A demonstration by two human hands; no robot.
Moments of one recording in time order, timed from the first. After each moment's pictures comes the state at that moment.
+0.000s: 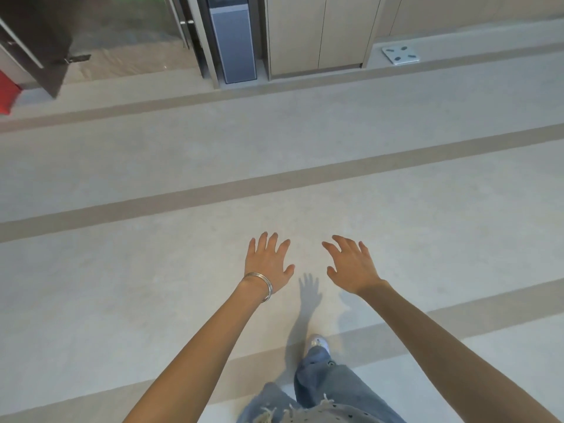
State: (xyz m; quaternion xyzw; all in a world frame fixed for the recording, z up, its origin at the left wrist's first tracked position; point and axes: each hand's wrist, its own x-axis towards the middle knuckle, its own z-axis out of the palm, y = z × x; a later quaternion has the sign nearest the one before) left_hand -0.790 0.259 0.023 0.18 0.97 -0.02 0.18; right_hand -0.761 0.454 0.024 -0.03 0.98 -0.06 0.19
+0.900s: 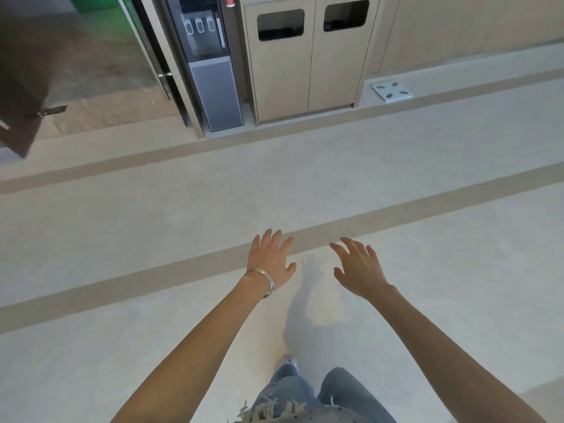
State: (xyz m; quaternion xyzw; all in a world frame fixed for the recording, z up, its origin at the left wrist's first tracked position) left_hand -1.208 0.342 0.040 0.23 0.96 -0.02 0.14; right_hand -1.151 0.542 0.034 0.02 0.99 -0.08 0.13
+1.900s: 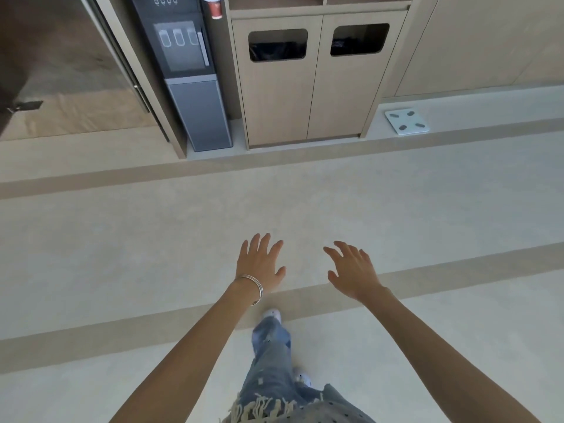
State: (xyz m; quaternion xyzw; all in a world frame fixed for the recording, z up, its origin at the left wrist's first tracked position) left_hand -1.598 0.538 0.027 0.15 0.97 0.00 0.17; right_hand -1.568 0.751 0.028 -0.04 0.98 -0.06 0.17
